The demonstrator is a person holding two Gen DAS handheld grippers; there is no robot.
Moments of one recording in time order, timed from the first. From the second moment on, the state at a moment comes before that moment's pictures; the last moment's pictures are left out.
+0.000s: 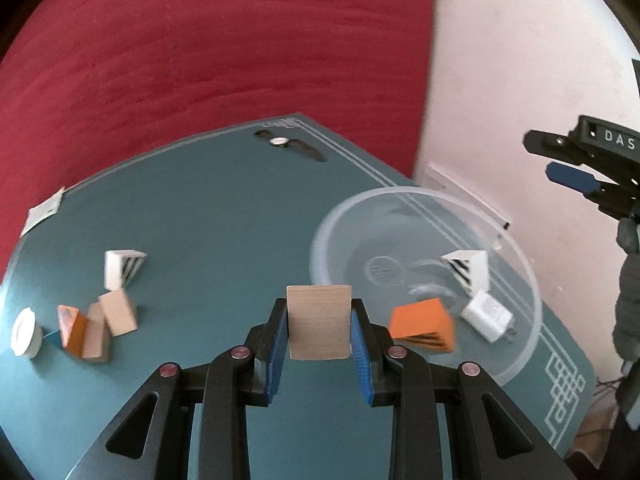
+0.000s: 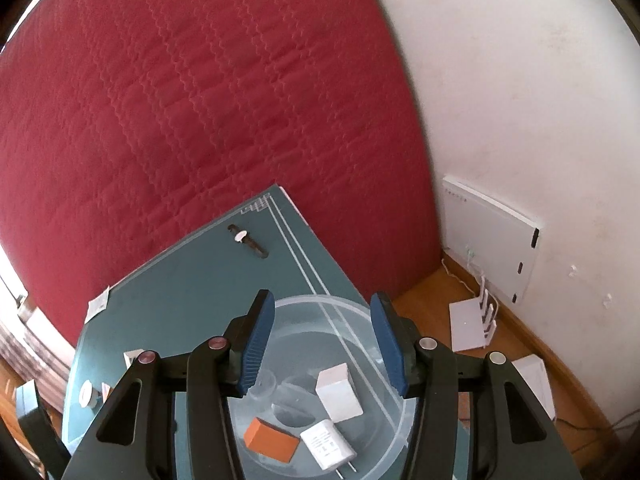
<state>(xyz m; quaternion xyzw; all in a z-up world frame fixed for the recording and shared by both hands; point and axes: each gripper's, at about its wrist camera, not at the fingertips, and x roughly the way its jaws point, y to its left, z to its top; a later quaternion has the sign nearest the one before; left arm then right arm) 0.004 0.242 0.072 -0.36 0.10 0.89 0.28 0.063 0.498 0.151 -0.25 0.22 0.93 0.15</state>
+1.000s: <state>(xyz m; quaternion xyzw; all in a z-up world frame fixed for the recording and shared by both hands) 0.006 0.241 0.062 -0.35 0.11 0.90 0.22 0.063 0.492 0.160 -0.25 0.21 0.94 0.13</state>
